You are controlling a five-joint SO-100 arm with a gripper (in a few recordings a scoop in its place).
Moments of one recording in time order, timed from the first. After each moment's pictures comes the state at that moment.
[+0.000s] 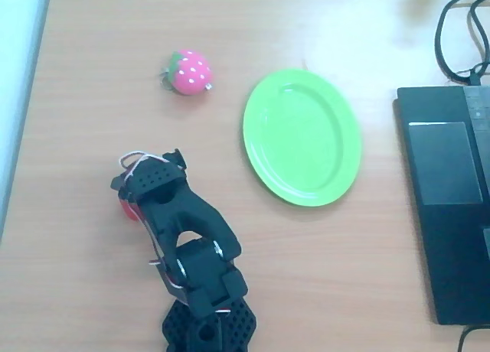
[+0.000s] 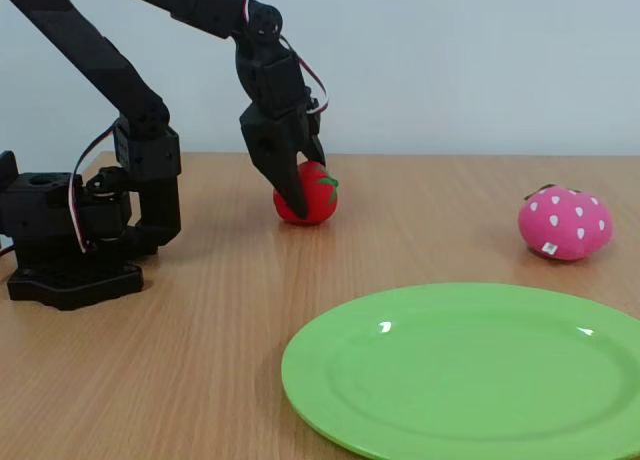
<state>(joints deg) -25.7 128.0 144.8 56.6 -45.4</state>
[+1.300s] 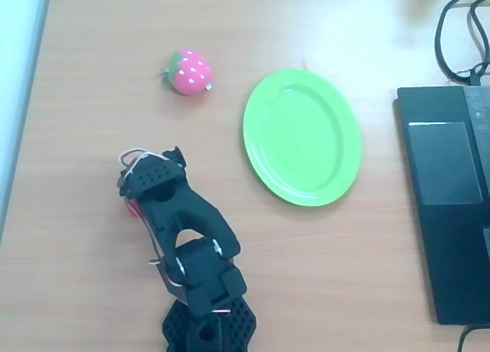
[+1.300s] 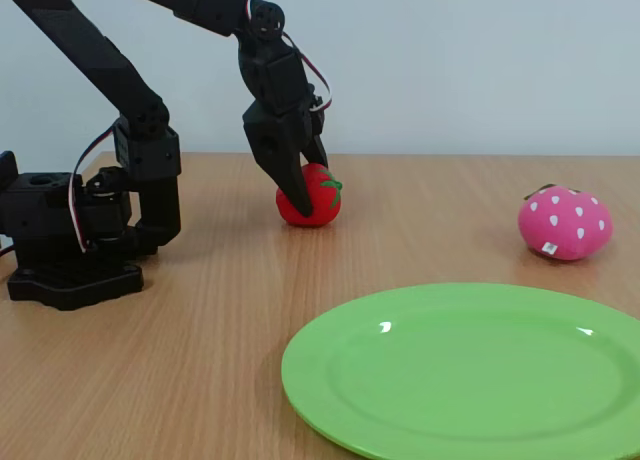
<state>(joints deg) -25.3 127.2 143.7 56.5 -44.2</state>
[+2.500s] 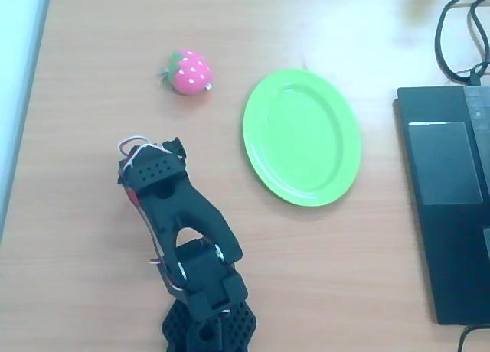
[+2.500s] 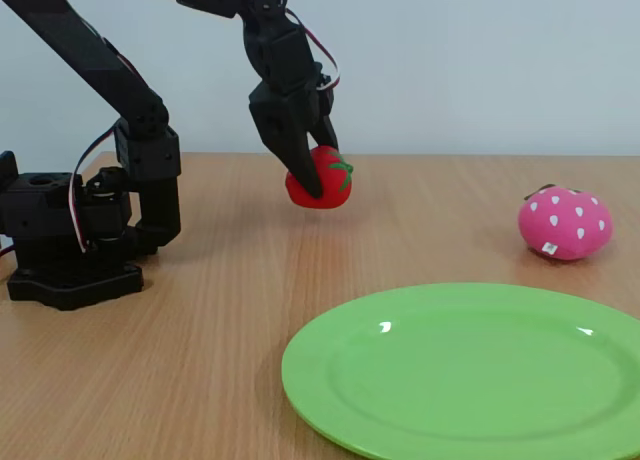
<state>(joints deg) -24.2 129.5 136.8 62.3 -42.3</state>
